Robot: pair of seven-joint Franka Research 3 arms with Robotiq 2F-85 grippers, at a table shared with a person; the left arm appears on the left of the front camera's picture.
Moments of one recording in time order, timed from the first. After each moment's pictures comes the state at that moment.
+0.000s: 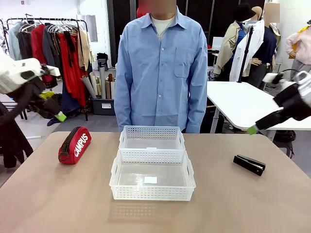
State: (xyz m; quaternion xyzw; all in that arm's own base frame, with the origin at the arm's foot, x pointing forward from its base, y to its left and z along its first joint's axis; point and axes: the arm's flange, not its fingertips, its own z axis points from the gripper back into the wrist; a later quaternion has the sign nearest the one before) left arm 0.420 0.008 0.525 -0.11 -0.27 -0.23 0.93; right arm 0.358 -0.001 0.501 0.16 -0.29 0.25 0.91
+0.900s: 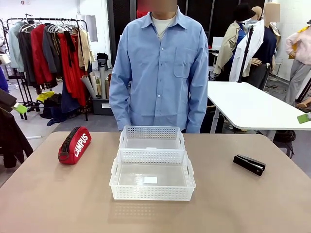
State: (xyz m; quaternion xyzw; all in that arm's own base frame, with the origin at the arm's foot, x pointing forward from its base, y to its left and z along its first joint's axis) left arm 0.386 0.124 0.544 -0.17 -0.30 -0.25 0.90; right arm 0.301 -0.116 0.532 0.22 -0.36 0.16 0.89
